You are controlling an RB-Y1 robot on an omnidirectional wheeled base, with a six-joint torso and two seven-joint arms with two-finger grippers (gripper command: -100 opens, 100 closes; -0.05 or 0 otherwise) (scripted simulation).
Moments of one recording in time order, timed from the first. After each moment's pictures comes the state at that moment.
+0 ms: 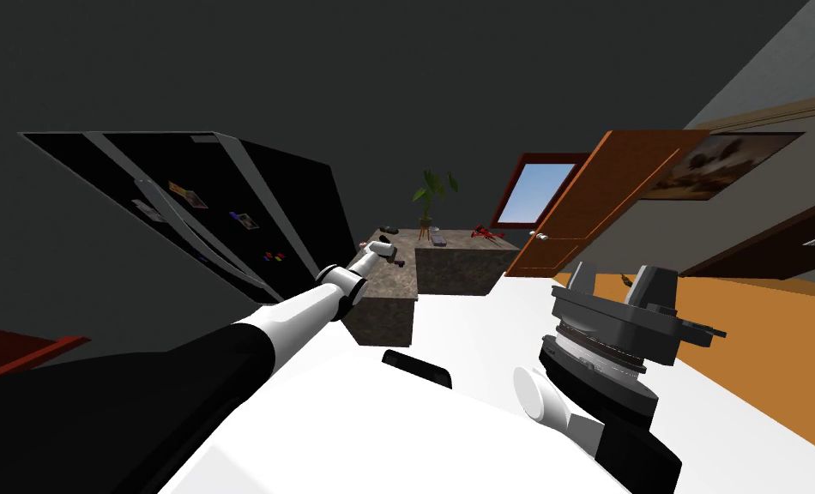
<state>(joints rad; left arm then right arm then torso) -0.97 0.36 -0.04 -0.63 0.34 0.81 -0.06 0.48 0.04 -0.04 -2.39 -0.07 -0.61 -0.05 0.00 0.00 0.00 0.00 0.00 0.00</state>
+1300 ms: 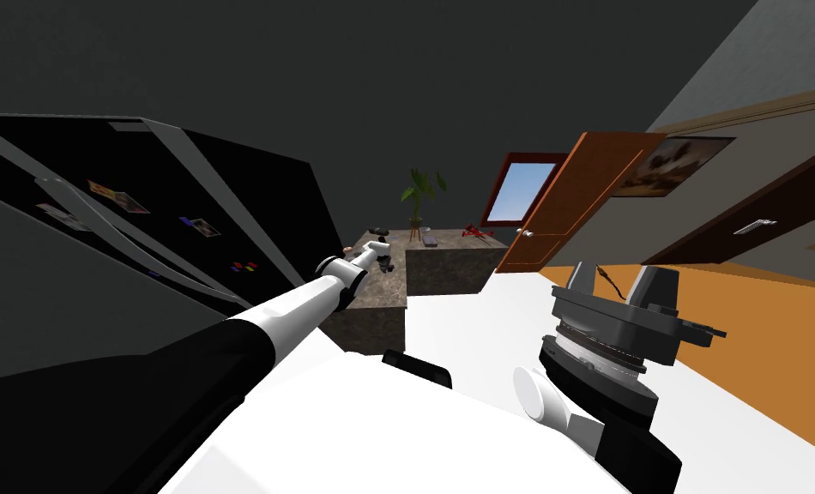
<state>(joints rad) -1.07 0.38 -0.05 -0.39 0.32 1.03 0.01 0.48 0.04 -0.04 -2.39 -0.07 -0.61 -0.05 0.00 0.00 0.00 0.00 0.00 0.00</state>
